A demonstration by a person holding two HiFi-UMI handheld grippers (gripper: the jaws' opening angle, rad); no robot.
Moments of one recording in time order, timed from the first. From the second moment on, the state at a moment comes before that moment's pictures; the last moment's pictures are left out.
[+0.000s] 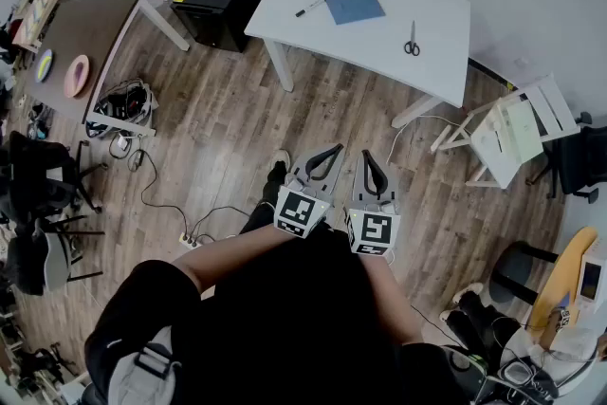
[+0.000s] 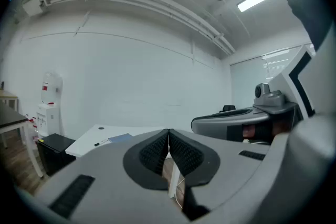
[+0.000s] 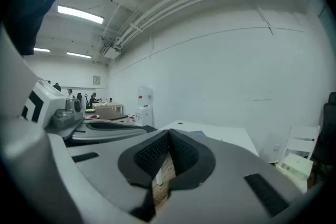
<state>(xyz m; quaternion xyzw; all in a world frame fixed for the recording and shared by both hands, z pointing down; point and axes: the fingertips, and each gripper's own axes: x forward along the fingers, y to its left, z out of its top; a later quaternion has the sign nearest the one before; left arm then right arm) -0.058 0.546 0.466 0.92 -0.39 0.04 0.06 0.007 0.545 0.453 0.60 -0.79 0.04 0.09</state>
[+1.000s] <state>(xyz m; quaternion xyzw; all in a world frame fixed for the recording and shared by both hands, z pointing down) -0.026 0.368 0.471 0.94 -0.34 0.03 0.07 0.026 0.389 0.479 0.66 -0.74 0.10 0.10</state>
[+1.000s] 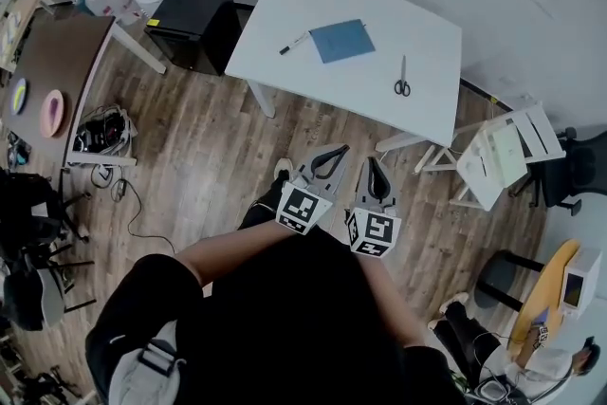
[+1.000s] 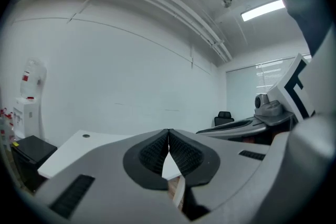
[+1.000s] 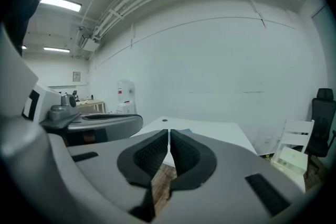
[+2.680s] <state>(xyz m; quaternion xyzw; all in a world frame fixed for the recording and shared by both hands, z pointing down) -0.084 0.145 0.521 0.94 -0.31 0.06 0.13 0.007 0.145 0.482 0.70 -0.70 0.09 0.05</state>
